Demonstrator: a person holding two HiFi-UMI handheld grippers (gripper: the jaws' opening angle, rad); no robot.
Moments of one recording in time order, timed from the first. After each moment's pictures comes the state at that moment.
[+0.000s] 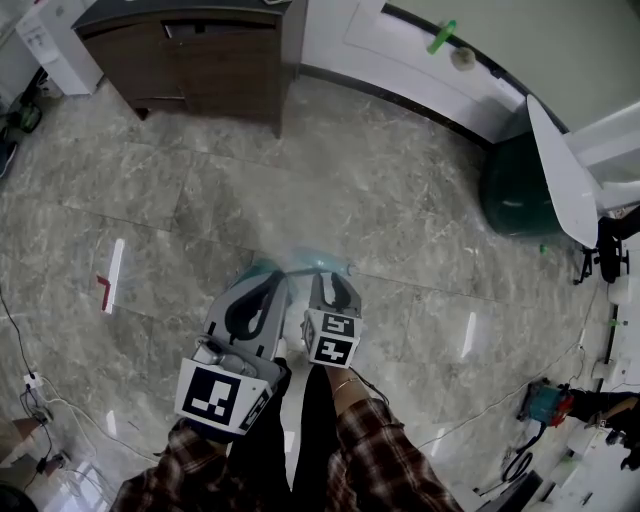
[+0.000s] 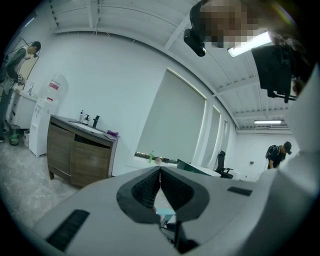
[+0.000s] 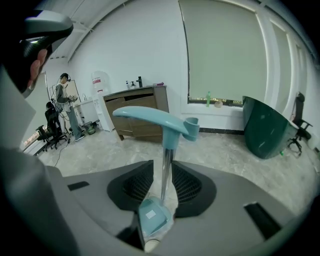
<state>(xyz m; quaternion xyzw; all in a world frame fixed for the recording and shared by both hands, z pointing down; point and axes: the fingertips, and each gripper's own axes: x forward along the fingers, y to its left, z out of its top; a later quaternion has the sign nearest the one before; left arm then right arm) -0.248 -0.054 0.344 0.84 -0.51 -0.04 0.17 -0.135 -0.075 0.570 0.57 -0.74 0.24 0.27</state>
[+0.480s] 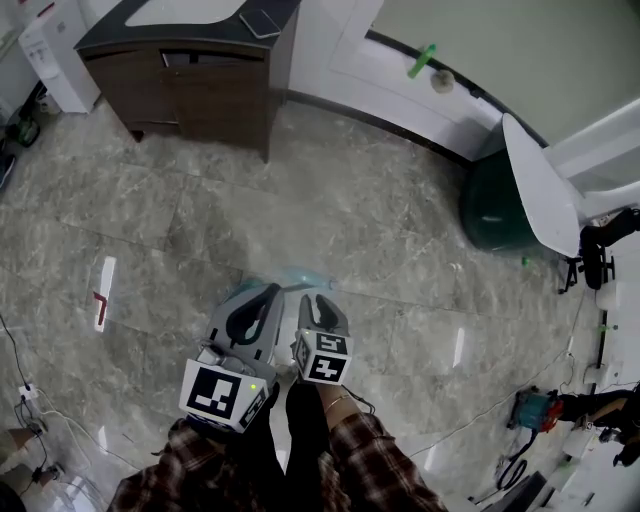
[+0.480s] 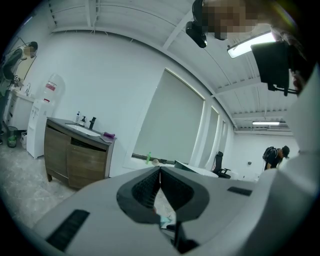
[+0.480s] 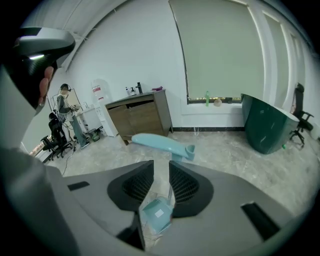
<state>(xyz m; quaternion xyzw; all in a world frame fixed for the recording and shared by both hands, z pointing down) -0.238 -0.049 0.313 0.85 -0.50 -0.04 0.17 -0.138 -0.057 0.518 0.56 -0.74 0.26 0.24</state>
